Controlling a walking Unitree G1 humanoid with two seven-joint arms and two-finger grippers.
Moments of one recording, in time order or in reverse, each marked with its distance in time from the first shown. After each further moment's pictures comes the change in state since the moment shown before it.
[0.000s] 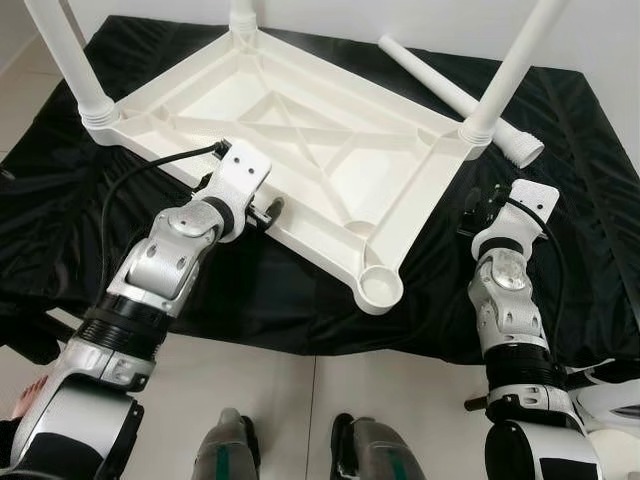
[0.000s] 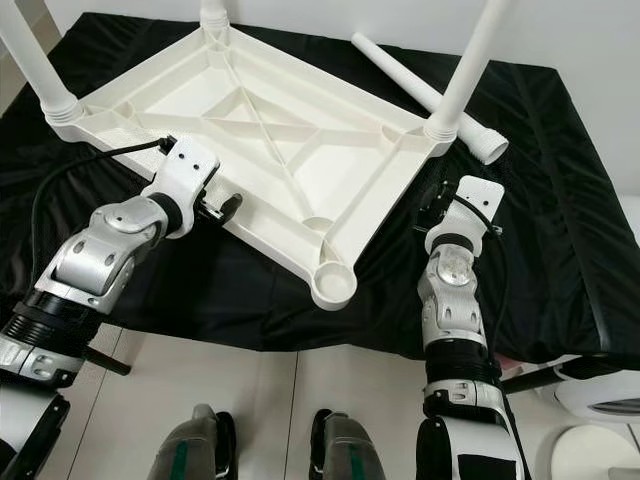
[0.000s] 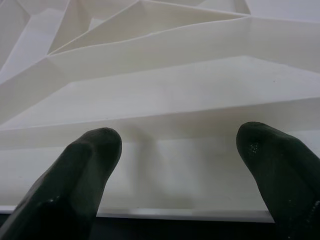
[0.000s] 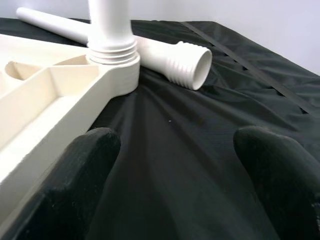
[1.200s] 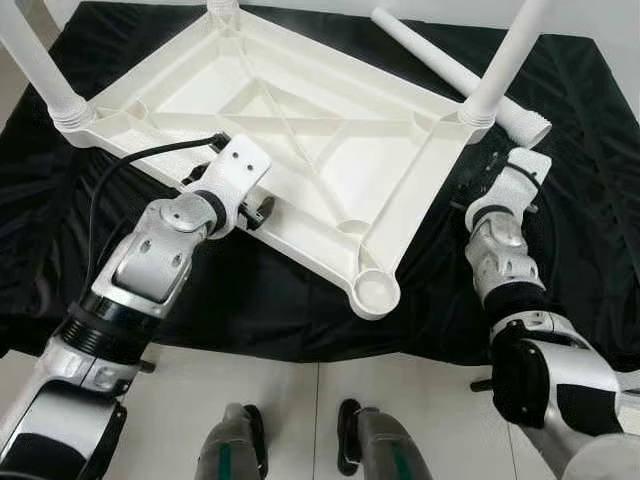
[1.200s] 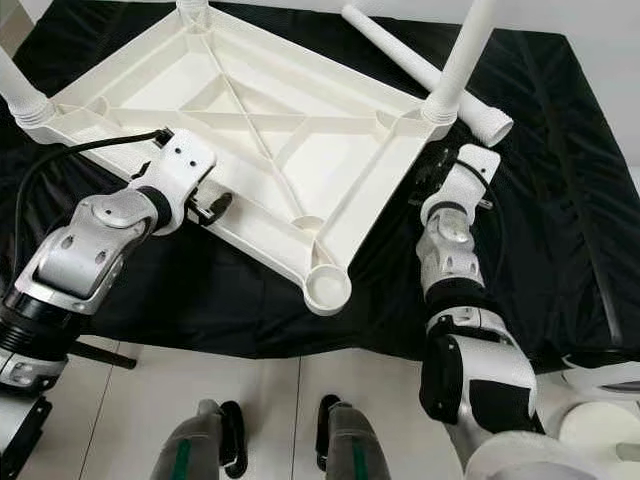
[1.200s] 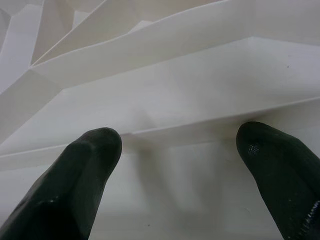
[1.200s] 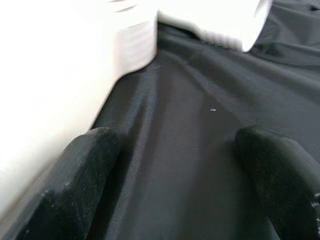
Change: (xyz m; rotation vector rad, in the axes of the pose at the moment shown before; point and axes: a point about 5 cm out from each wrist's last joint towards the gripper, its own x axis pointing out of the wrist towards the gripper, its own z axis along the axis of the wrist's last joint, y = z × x) left arm -0.023 -0.003 0.008 0.107 0.061 -0.028; right arm 0.045 0.027 0.008 0.086 0.115 0.118
